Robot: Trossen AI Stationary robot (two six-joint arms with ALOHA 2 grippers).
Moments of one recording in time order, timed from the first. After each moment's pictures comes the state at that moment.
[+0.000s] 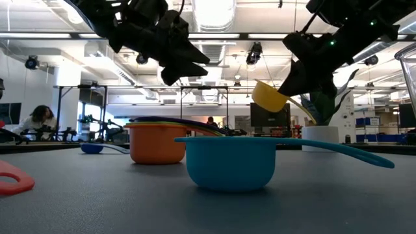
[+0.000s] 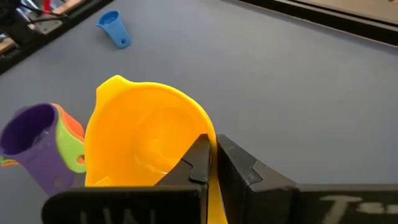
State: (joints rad) left arm 0.28 1.45 0.85 0.20 0.30 -0.17; right arm 0.01 1.13 0.54 -0.04 0.44 0.64
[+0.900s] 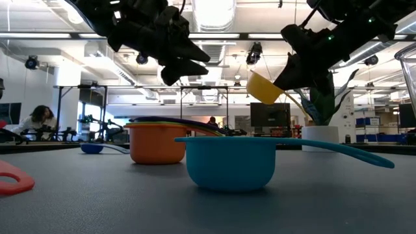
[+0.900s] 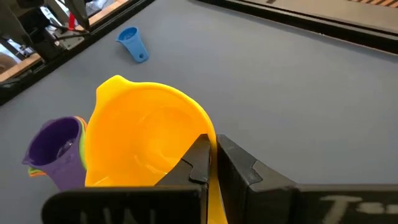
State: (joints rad) left arm 0.24 1.45 0.85 0.20 0.30 -0.20; right arm 0.01 1.13 0.54 0.04 0.42 0.62
